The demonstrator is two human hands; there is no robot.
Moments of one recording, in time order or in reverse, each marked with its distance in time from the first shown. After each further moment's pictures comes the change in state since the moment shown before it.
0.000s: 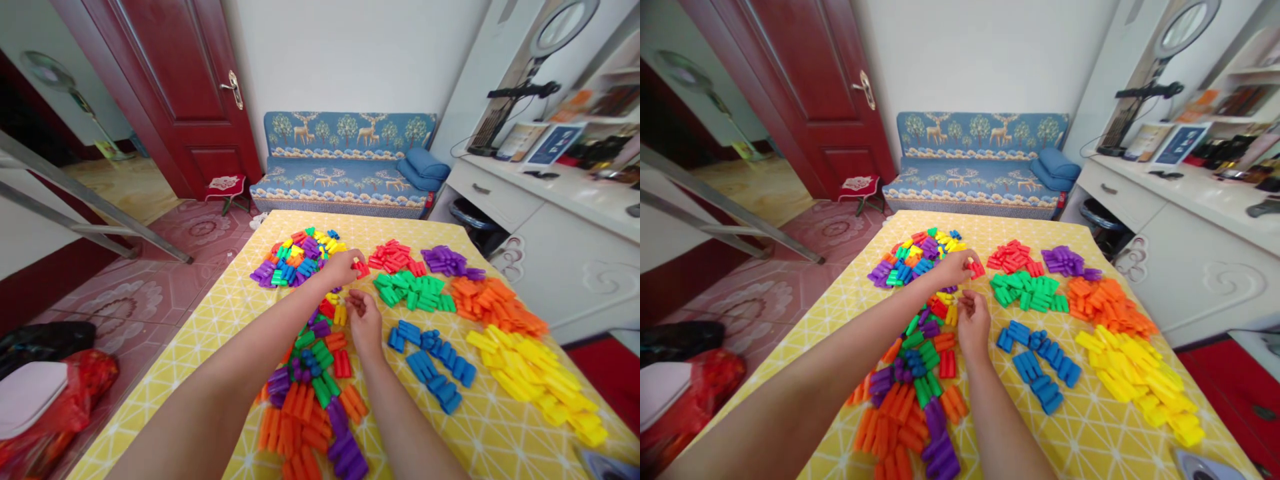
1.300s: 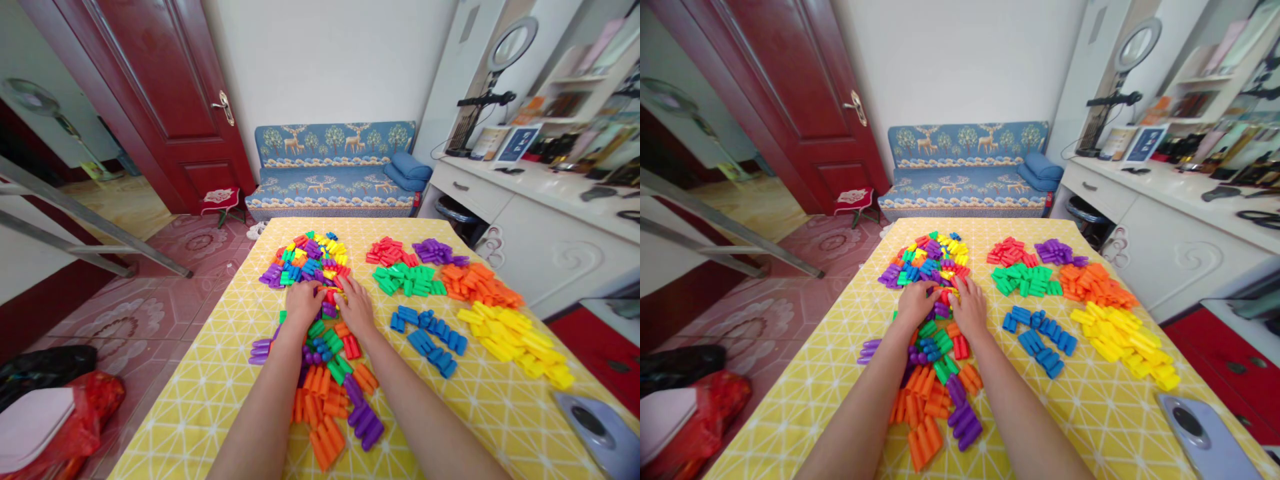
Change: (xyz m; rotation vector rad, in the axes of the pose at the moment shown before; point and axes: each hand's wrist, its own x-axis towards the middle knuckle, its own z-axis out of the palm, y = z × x) left_hand -0.117 -0.043 0.003 0.175 0.213 -0.320; right_hand 0.000 -0.011 0.010 -0.706 -0.209 -0.267
